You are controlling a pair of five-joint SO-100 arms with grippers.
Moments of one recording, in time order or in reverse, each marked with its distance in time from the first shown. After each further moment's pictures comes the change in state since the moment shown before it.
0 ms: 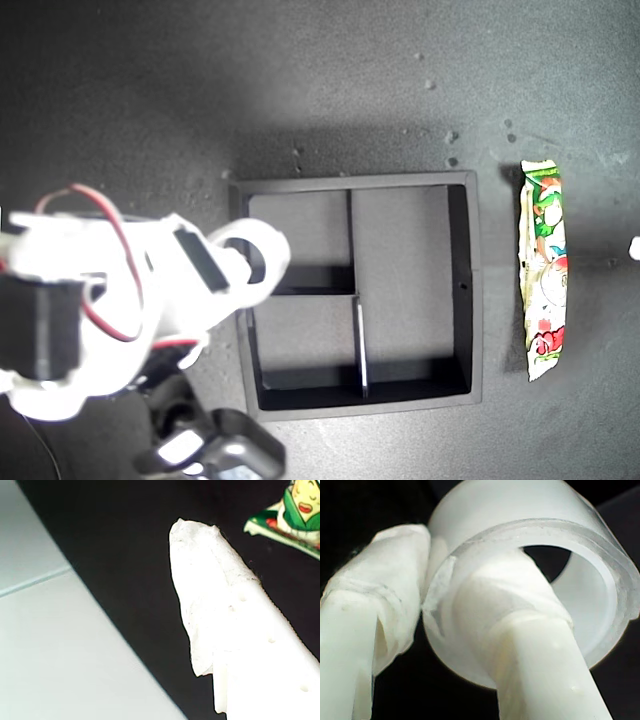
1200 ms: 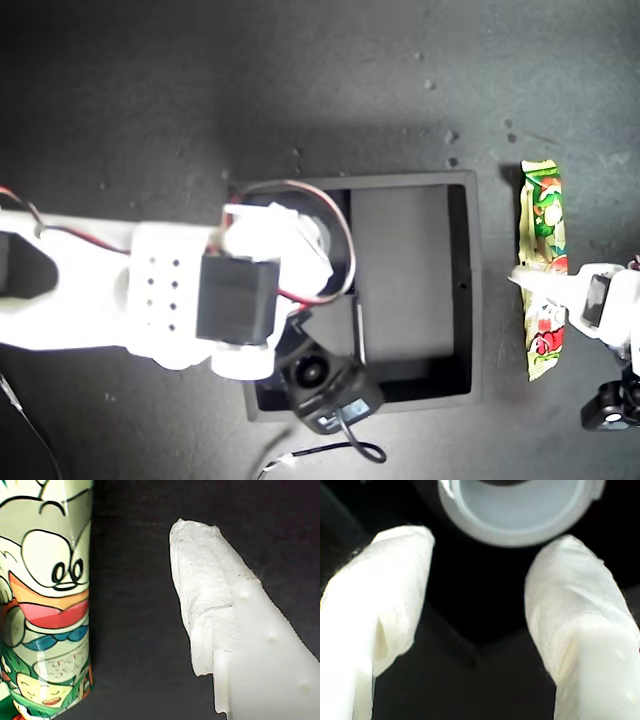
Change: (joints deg) arm 0 -1.1 -22.0 -17.8 6.9 -3.4; arm 1 -9.7 -79.5 -41.5 16.4 10.5
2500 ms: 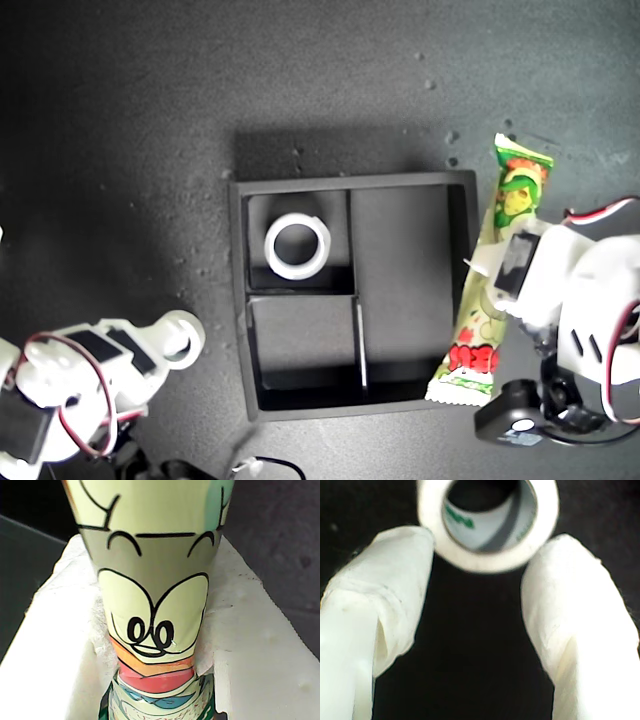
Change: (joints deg) arm 0 23.6 43.9 71.2 -34.7 -29.7; arm 1 10.3 -32.5 -78.8 28.6 0.0
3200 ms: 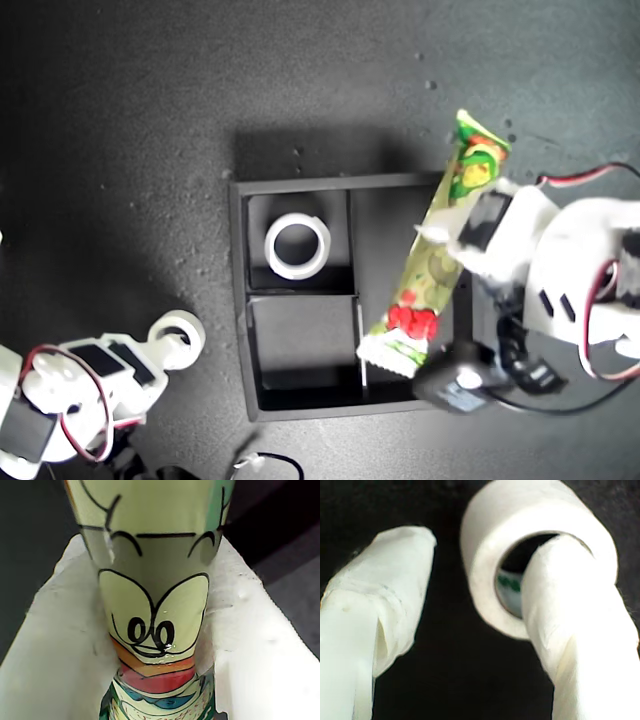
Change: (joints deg) arm 0 3.2 -1.0 6.5 -10.0 -2.9; arm 1 3.3 -0.8 1.4 -9.8 27.1
